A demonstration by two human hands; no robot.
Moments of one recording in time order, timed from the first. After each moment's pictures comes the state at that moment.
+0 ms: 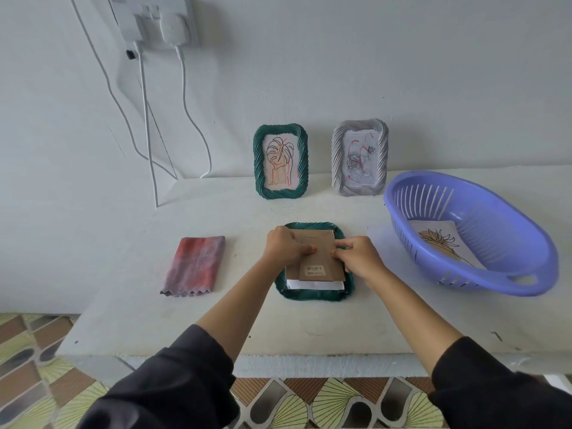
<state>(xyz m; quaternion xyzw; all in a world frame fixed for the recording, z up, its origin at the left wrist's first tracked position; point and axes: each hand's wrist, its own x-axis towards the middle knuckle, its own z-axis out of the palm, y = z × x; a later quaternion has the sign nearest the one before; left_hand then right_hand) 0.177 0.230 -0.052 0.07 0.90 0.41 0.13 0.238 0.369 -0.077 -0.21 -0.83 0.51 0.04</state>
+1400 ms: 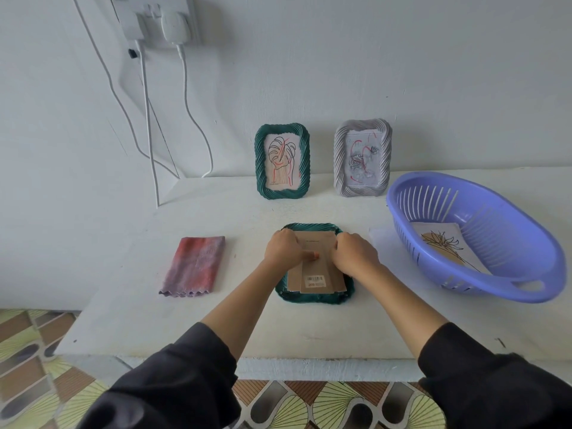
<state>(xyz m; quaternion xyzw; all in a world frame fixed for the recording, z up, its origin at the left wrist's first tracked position) 0.163 0.235 -0.073 0.13 0.95 0.28 0.10 0.222 0.362 -0.065 -0.19 -0.96 0.21 -0.03</state>
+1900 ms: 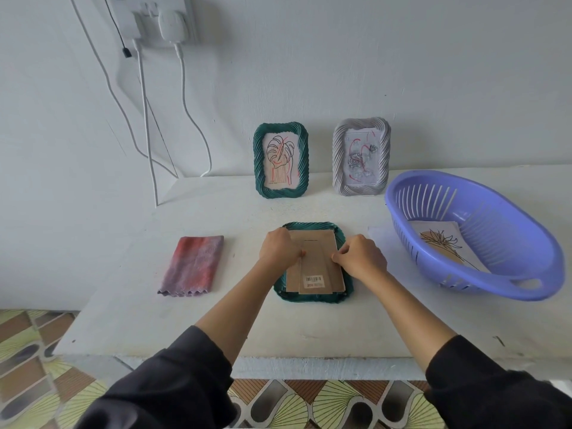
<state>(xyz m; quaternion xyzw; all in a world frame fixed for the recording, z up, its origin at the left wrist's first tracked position) 0.162 0.230 -0.071 0.10 0.95 0.27 0.10 0.235 0.370 -0.074 -0.24 -0.92 0.31 0.02</state>
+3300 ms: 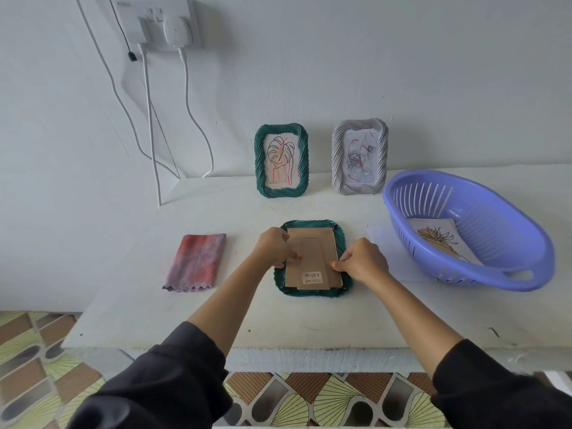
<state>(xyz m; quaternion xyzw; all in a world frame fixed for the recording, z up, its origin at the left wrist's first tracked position) 0.175 0.211 -0.054 0.08 0.90 0.37 0.20 0.250 0.368 -0.073 -0.25 -0.92 0.31 -0.01</state>
